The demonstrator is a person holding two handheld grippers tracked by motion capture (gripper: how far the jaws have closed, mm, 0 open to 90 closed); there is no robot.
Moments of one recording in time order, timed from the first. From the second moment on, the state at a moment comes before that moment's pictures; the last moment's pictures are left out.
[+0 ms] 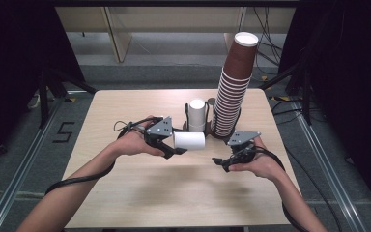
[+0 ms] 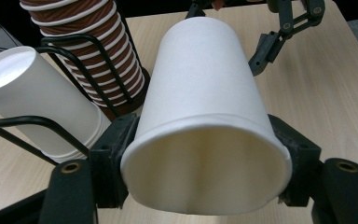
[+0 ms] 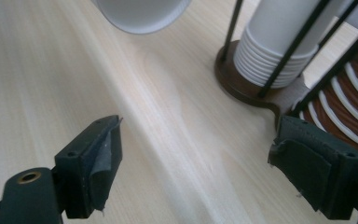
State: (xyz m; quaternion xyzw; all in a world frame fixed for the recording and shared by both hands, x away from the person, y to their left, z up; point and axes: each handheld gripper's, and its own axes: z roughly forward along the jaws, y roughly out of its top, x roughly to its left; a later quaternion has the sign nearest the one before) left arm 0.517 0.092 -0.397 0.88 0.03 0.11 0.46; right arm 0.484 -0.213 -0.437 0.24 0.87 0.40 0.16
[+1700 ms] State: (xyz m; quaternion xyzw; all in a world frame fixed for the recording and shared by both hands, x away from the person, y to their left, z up) left arm 0.514 0.060 -0.382 0.96 -0.07 0.10 0.25; right arm 0.500 -0.136 -0.421 0.08 0.93 0.35 0.10
